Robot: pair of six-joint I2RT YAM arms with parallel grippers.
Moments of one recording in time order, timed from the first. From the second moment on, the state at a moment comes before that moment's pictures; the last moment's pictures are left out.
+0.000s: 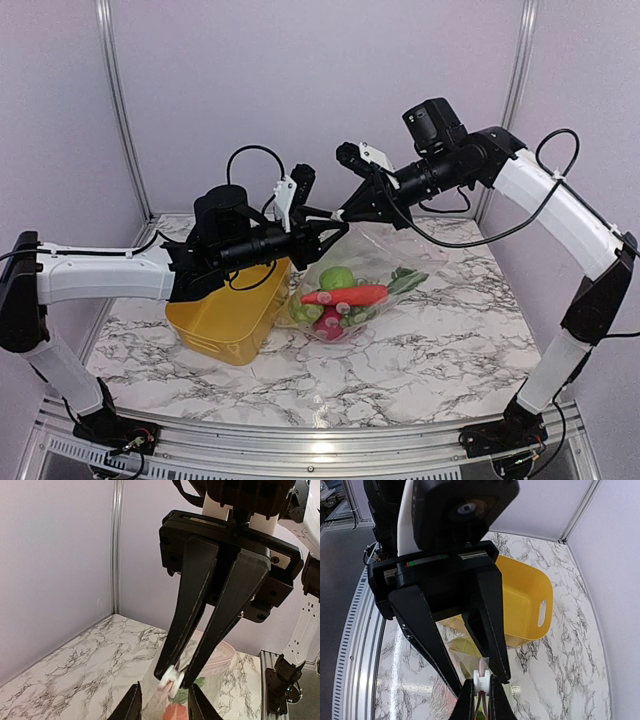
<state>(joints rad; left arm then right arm) -0.95 1.60 1.13 0.49 0.18 -0.10 0.68 1.67 1.91 -1.00 -0.65 -0.68</state>
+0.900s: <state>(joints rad) -0.92 1.58 1.10 0.45 0.25 -0.01 0.68 1.69 1.93 -1.03 -0.62 -0.68</state>
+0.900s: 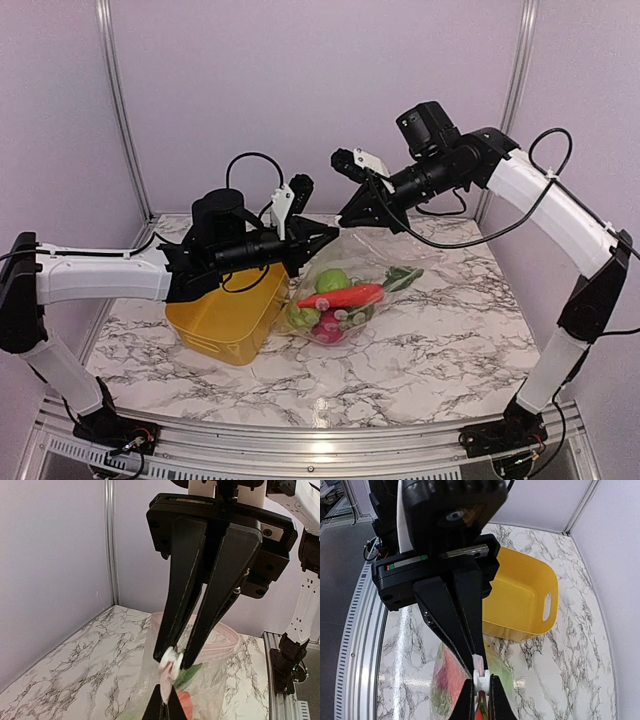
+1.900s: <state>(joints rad) -0.88 1.54 1.01 0.53 0.19 -0.07 0.36 1.63 1.76 -1.14 -0.60 -0.80</state>
